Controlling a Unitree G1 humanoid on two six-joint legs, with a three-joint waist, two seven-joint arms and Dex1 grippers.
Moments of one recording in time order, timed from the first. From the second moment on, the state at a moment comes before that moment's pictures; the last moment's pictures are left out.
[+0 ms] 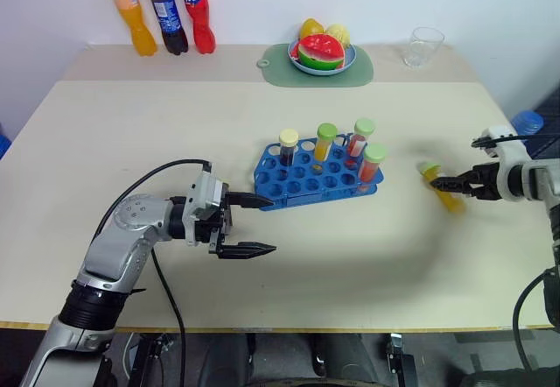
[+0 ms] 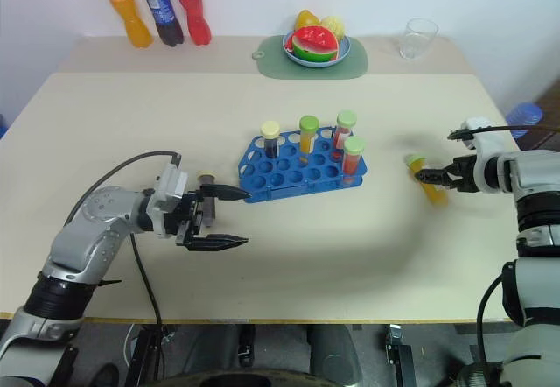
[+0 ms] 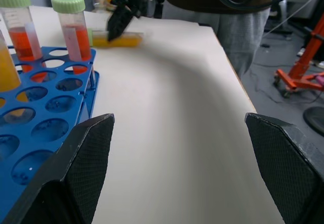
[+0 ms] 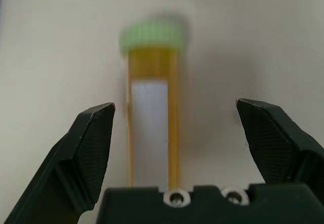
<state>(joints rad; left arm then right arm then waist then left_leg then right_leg) -0.28 0.61 -0.09 -0.20 -0.53 0.28 -1.27 -0.86 -0.95 0.16 0.85 0.15 0.76 1.01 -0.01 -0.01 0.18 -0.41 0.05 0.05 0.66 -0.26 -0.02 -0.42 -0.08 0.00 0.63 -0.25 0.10</state>
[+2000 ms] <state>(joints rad) -0.36 0.50 -0.04 -0.05 -0.51 0.24 -1.18 -0.15 -0.20 0.02 -0.21 0.24 0.01 0.58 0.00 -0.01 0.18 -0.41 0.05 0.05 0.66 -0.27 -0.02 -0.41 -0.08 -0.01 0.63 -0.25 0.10</state>
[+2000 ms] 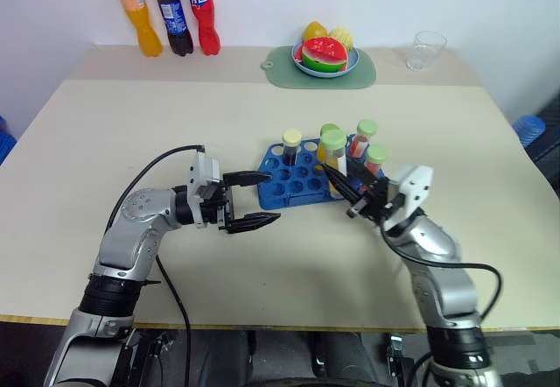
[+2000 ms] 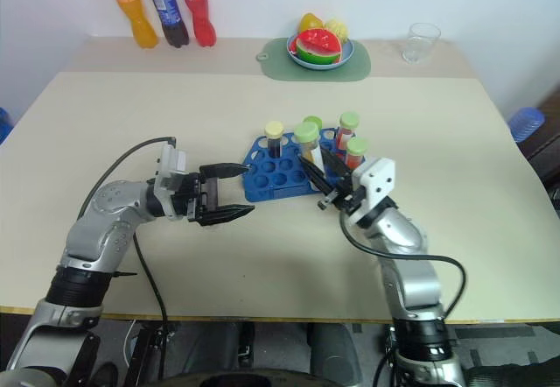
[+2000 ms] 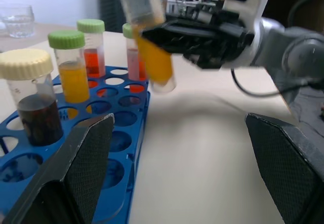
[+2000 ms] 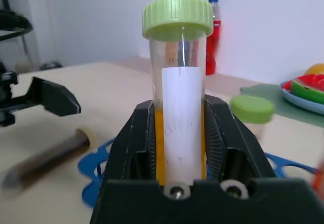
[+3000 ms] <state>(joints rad) -0.30 0.54 0.00 -0.12 -0.54 0.28 -1.13 -0.33 -0.13 0.03 0.33 0.16 -0.43 0.50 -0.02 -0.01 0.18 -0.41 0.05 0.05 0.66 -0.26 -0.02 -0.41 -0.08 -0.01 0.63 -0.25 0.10</state>
